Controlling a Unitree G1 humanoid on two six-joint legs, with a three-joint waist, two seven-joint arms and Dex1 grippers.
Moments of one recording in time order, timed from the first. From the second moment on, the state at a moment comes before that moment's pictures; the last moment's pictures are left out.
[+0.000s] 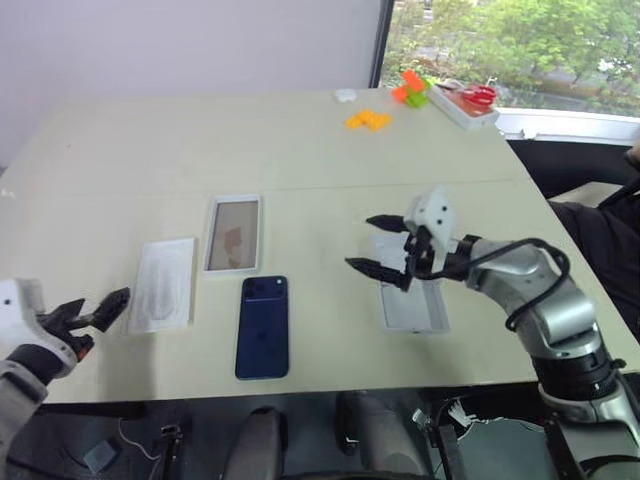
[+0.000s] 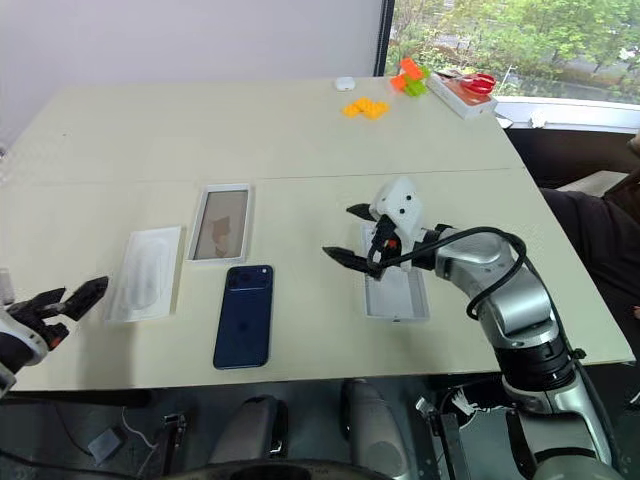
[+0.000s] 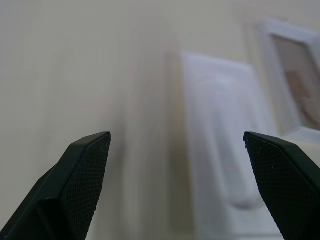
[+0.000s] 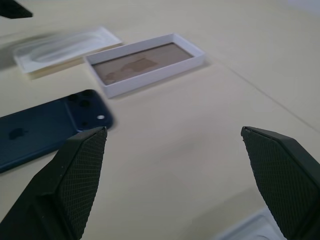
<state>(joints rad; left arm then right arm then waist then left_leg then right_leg) 0.23 0.60 0.84 -0.39 -0.93 1.06 -0.19 -0.42 -0.60 0.08 -0.35 0.43 0.65 0.80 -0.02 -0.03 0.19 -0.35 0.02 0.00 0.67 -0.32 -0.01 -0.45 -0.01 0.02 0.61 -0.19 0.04</state>
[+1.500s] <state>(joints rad) 0.01 0.63 0.88 -0.26 -1.49 1.16 0.05 -0.41 -0.58 0.12 -0.41 0.45 0.67 0.80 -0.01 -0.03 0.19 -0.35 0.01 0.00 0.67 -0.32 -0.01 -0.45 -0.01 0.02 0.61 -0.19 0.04</state>
